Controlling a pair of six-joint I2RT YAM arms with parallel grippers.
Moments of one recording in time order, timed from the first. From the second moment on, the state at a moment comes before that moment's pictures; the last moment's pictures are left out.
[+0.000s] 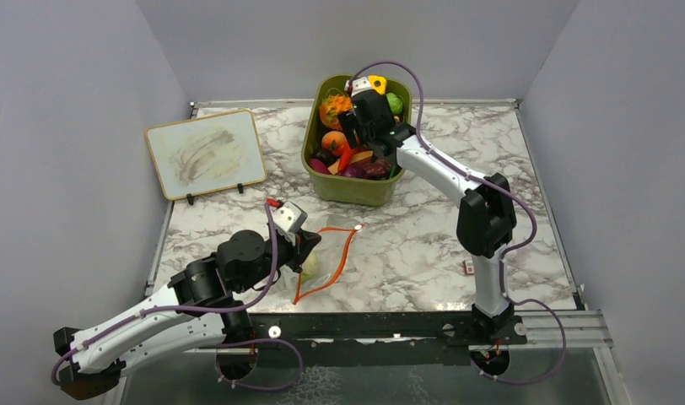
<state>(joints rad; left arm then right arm) -1.09 0.54 0.68 -0.41 -0.26 -0.22 0.64 2.04 1.82 -0.34 0.44 -0.03</state>
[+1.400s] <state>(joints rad) -1.09 0.54 0.68 -0.40 -0.26 -0.22 0.61 1.96 1.72 -0.33 0.50 -0.09</state>
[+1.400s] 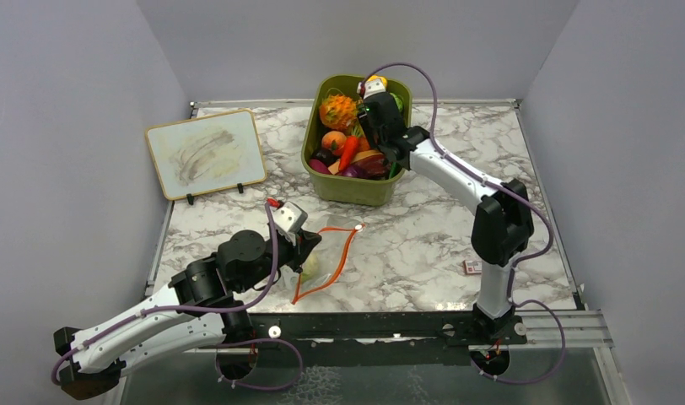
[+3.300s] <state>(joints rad) -1.09 0.68 0.73 -0.36 -0.41 -0.45 0.61 0.75 0.78 -0.06 -0.54 0.53</state>
